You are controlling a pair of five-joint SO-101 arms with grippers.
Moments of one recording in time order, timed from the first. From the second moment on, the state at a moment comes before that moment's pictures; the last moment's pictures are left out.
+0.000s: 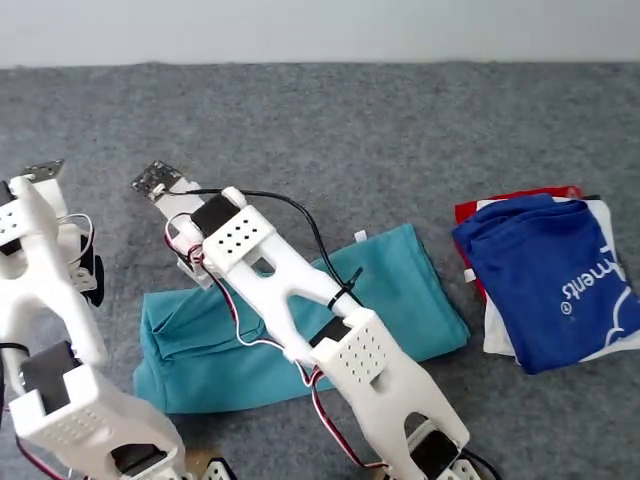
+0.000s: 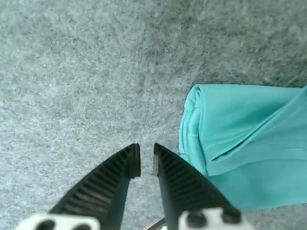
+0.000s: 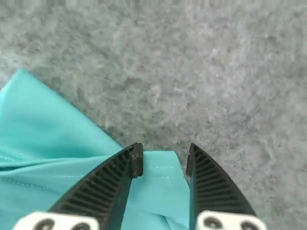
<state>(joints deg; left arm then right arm) -33.9 10.4 1.0 99.2 -11.2 -48.8 52.8 -52.9 83.2 4.4</state>
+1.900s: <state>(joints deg) -33.9 10.4 1.0 99.2 -11.2 -46.6 54.0 -67.7 100.5 2.4</state>
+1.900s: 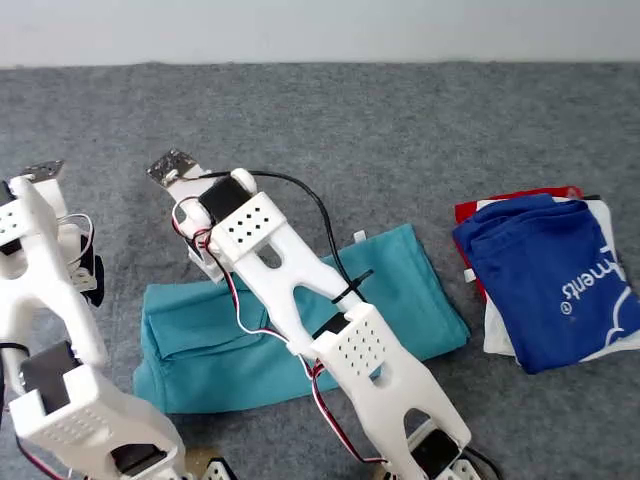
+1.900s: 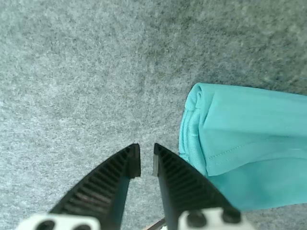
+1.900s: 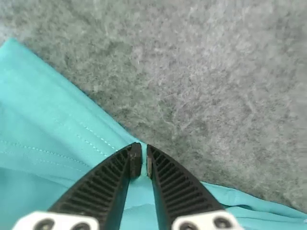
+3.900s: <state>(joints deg) -34.6 10.4 2.9 99.2 -11.3 -58.1 26.9 -16.0 94.2 10.0</state>
